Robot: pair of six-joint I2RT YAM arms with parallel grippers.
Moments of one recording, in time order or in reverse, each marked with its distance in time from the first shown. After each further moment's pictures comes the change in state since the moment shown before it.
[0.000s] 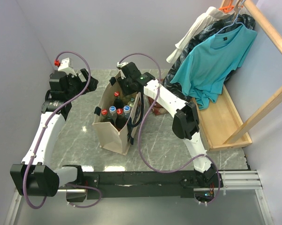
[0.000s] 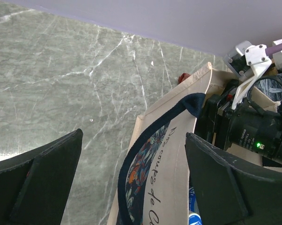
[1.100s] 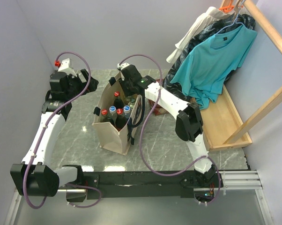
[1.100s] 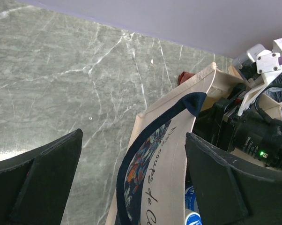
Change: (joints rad) left arm 0.000 -0.001 -0.006 0.000 0.002 -0.008; right arm 0.017 -0.086 -0.147 0.115 0.079 -0.026
